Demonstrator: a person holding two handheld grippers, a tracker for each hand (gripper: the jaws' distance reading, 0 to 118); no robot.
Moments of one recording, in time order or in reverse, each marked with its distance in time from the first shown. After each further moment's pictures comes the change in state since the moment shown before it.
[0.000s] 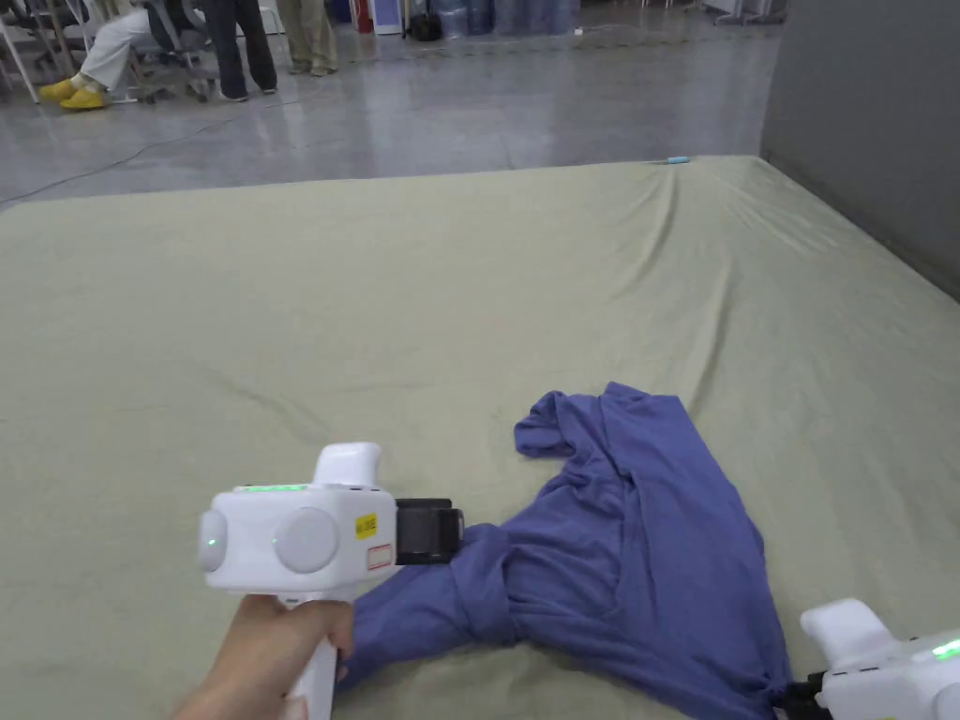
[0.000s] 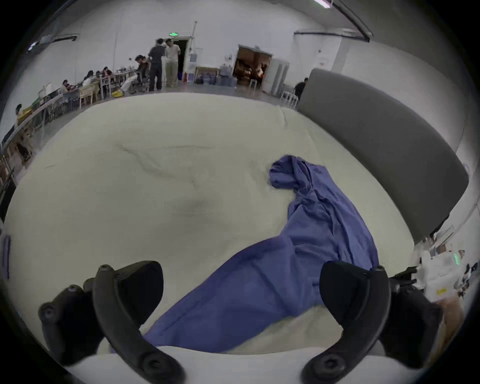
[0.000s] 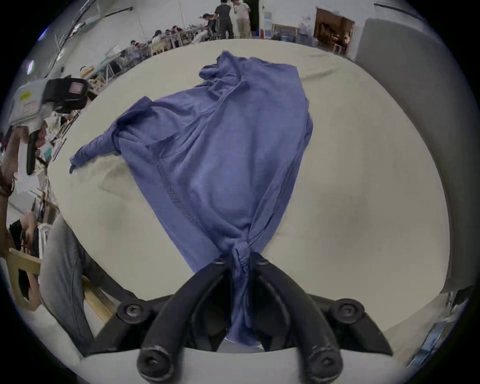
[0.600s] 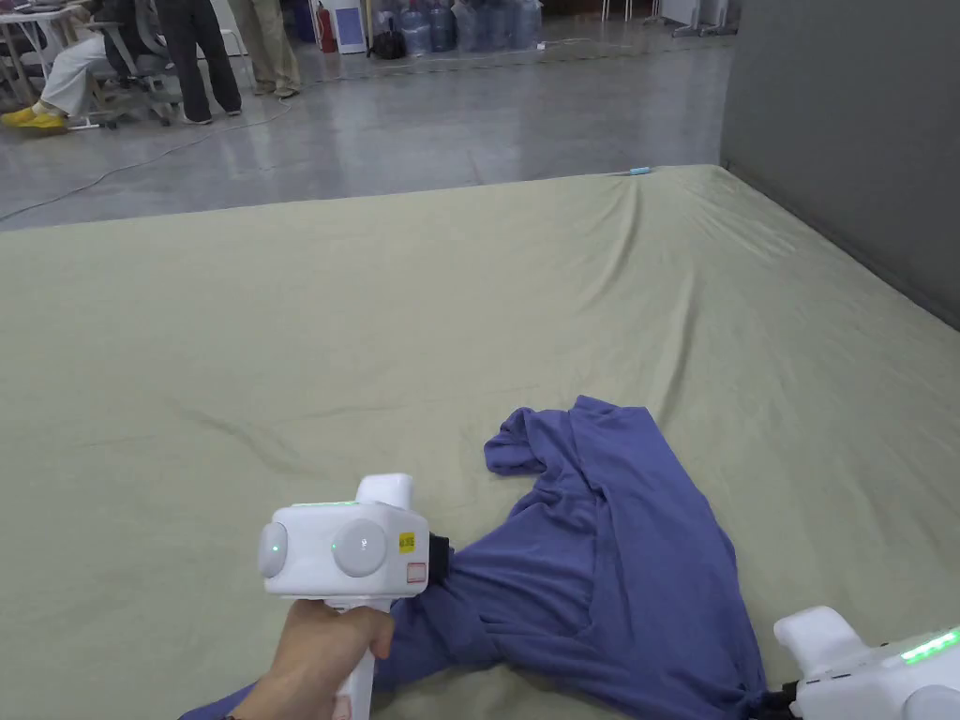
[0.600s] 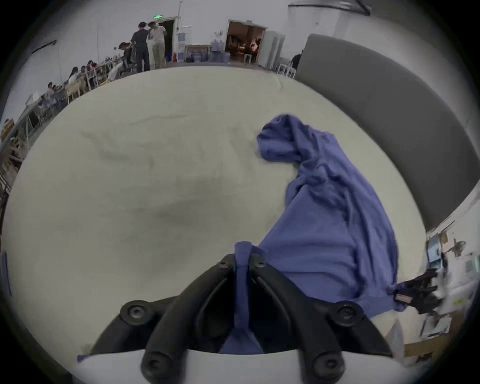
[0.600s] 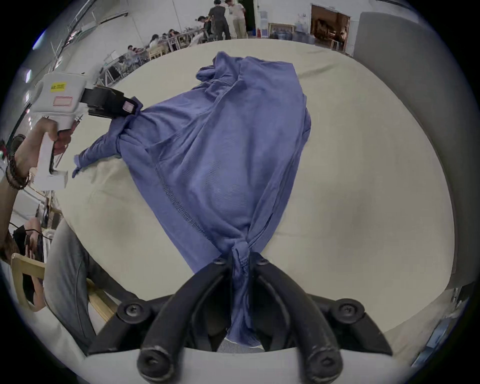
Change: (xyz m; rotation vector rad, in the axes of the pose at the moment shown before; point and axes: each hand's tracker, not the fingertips) left arm 0.017 0.005 -0.042 -0.067 -0.015 -0.006; right arm 0.001 0.001 0.001 0.000 0.015 -0.017
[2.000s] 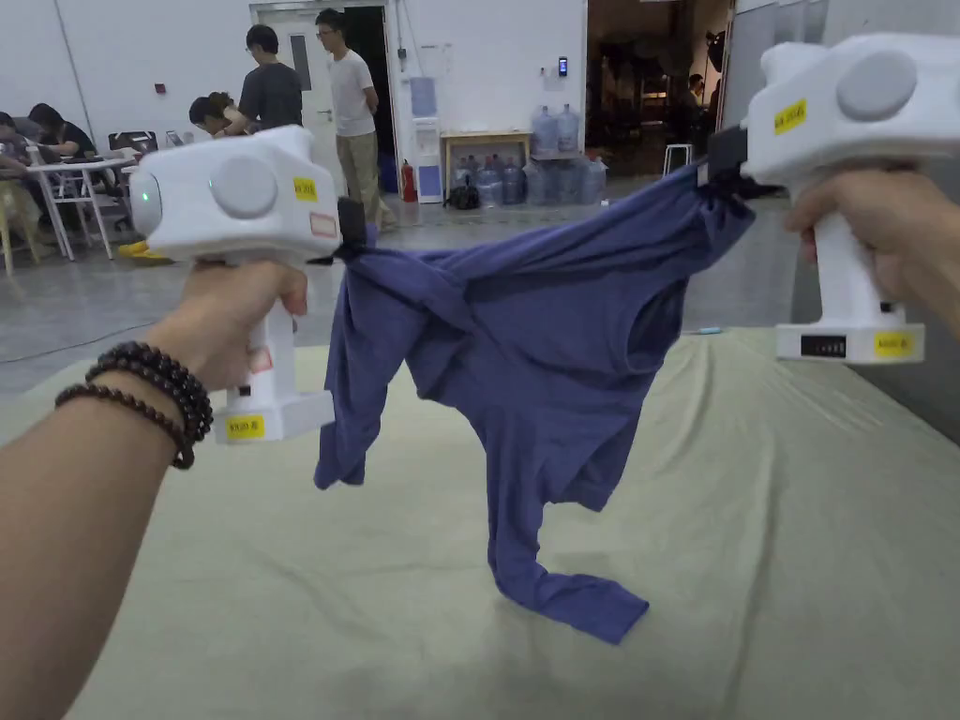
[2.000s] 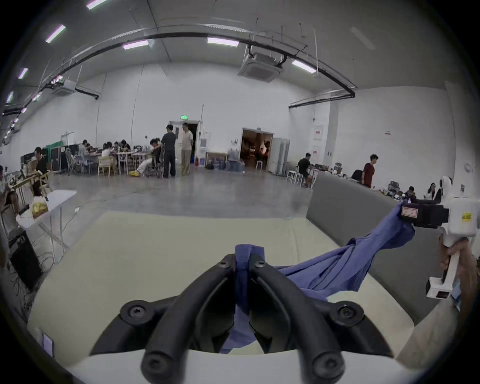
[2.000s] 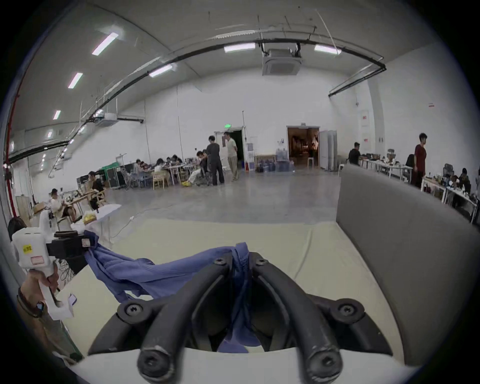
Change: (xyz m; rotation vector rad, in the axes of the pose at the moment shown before) left arm -0.065 0.294 0.230 0.612 0.112 -0.017; right arm -0.016 0.432 0.239 0.808 -0.034 -0.048
